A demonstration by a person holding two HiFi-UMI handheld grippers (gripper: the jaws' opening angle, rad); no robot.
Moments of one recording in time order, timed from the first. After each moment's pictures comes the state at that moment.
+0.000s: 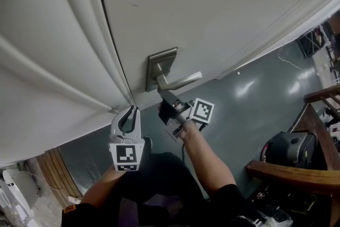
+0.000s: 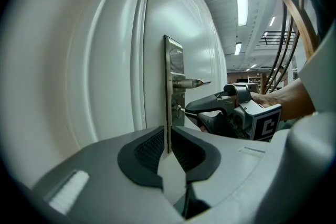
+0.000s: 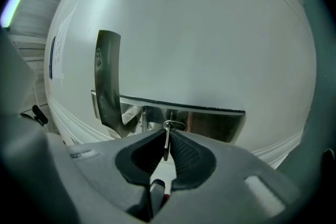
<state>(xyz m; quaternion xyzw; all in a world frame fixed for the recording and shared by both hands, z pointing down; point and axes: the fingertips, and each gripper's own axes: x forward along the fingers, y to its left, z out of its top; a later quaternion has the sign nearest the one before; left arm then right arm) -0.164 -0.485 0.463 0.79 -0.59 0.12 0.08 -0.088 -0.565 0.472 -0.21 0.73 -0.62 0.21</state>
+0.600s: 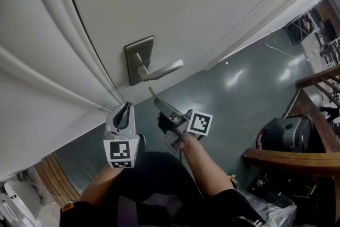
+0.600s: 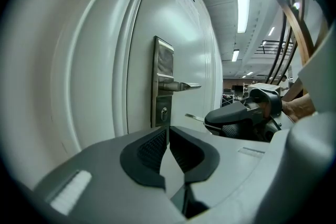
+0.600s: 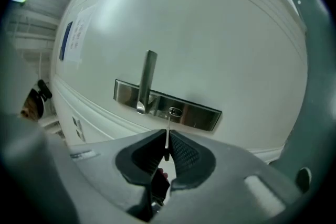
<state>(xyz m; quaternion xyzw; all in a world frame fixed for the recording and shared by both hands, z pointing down) -0.134 -0.478 0.457 0.81 -0.57 0.09 0.09 -0.047 -0.497 0.461 -0.25 0.76 -0.57 0.18</state>
